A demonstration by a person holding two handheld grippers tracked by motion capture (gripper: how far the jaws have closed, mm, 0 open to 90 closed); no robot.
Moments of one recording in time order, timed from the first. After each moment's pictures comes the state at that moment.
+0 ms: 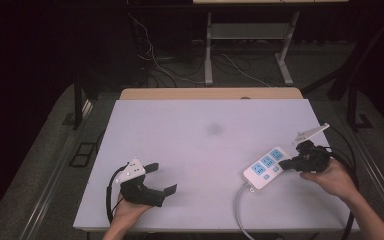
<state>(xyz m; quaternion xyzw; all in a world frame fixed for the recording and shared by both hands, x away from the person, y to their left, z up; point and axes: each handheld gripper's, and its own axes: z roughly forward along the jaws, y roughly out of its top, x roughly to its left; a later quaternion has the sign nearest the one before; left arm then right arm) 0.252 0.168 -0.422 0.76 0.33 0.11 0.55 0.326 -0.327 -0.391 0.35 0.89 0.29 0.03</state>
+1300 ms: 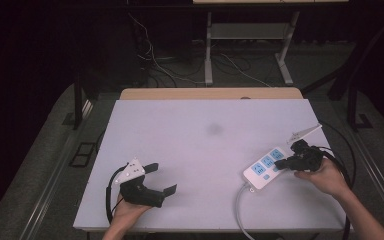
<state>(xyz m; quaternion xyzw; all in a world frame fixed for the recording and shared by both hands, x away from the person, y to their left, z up) 0.251 0.169 -0.421 0.76 0.33 0.11 0.55 0.339 -0.323 -0.409 0.36 0.88 0.29 0.01</state>
